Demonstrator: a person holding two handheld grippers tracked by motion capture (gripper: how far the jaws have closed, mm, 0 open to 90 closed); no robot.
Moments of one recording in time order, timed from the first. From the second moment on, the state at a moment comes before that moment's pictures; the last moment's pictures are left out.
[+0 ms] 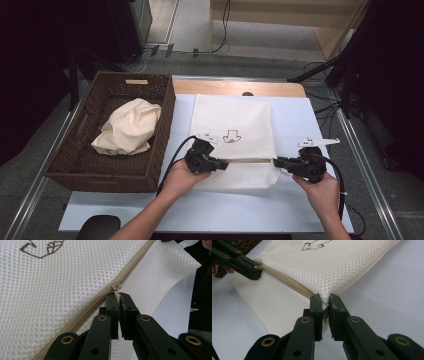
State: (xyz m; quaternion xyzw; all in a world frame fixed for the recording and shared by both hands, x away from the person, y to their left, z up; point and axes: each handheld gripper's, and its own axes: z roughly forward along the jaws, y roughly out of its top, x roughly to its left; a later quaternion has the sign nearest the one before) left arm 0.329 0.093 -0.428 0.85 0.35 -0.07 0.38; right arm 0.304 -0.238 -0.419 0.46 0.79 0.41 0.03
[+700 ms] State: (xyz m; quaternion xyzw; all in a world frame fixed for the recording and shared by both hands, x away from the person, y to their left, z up) left arm 0.332 0.097 -0.428 0.85 0.36 -0.07 0.38; right arm 0.307 -0.250 -0.420 0.47 0.78 0.40 0.04
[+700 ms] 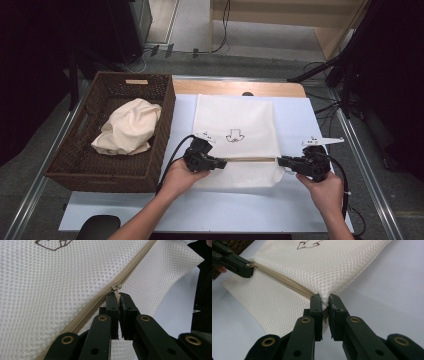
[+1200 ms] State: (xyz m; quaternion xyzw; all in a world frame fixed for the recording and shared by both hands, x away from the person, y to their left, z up) left arm 0.330 0.108 -0.427 0.84 0.37 -0.06 0.38; right arm 0.311 -0.257 -0.419 0.47 0.78 0.40 0.03
